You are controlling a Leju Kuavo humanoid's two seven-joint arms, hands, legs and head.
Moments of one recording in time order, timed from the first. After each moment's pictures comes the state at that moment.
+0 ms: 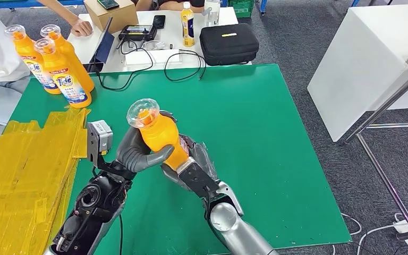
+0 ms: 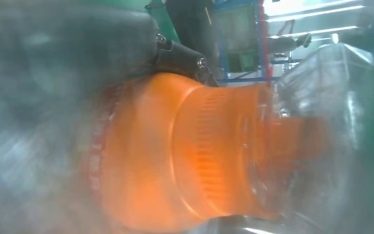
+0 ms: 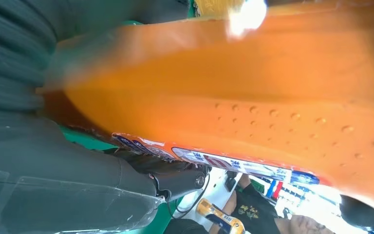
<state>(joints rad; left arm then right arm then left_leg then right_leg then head) -0.30 -0.03 -0.35 -1.36 0.17 -0.07 -0.29 -0.27 0.24 0.57 -1.09 0.31 -0.28 -0.37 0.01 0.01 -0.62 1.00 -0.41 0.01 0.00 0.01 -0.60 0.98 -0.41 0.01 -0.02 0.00</state>
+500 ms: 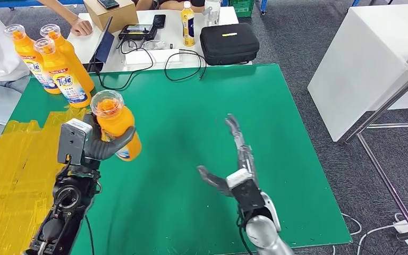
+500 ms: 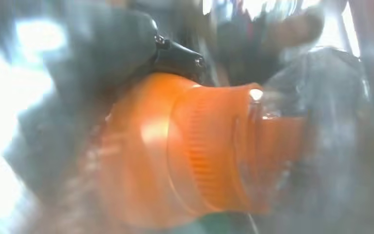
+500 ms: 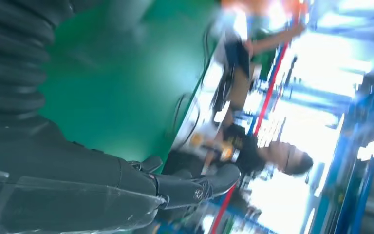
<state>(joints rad) -0.26 0.06 -0.18 -1.43 -0.30 0.25 -0.25 -0.04 0.11 0.39 -1.50 0.31 -0.30 -0.40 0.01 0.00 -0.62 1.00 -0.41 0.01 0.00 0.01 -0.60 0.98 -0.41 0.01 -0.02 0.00</state>
